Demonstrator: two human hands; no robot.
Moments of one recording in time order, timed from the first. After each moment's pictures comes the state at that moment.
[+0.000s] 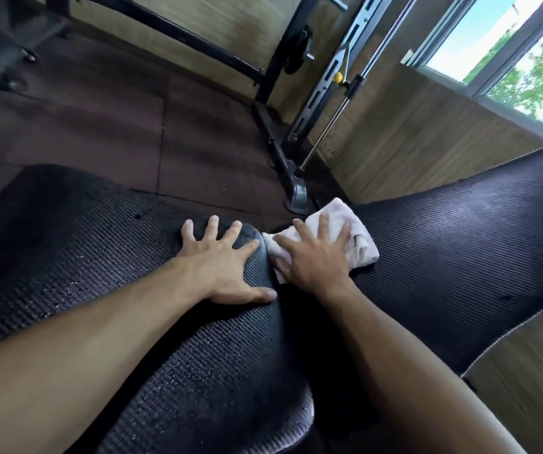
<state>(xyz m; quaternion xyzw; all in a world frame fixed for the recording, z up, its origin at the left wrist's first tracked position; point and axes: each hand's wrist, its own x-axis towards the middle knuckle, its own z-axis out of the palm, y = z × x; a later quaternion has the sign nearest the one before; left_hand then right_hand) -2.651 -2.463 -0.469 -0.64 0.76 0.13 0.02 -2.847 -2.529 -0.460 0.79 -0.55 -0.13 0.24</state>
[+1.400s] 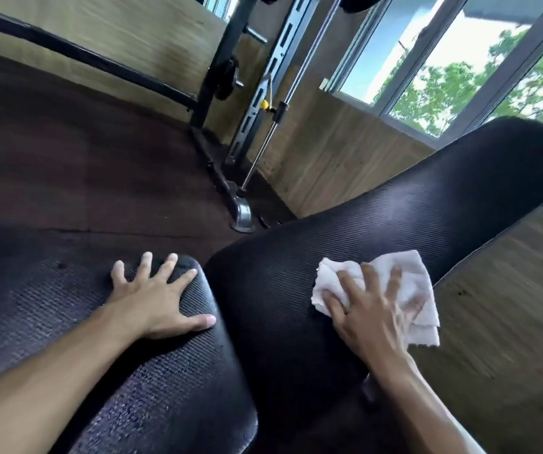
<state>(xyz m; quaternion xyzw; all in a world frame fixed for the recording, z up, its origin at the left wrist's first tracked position) -2.649 -2.463 -0.469 -0.63 0.76 0.13 0.02 -2.969 -2.405 -0.392 0.61 -0.74 0.02 0.28</state>
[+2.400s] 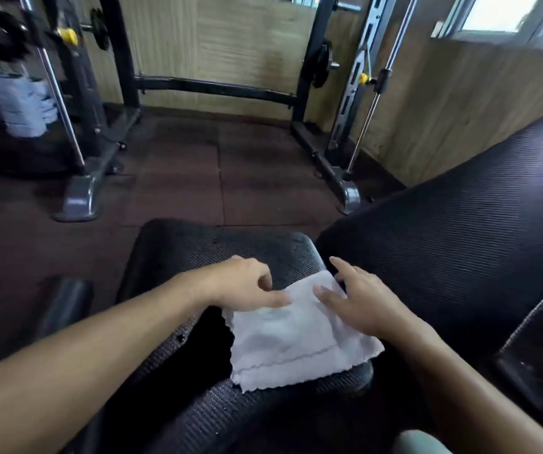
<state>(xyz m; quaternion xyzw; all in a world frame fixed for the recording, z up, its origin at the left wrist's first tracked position) -2.592 -2.372 -0.398 -0.61 0.75 0.26 0.00 -2.824 -2.386 -0.416 0.75 -0.63 0.04 -0.18</state>
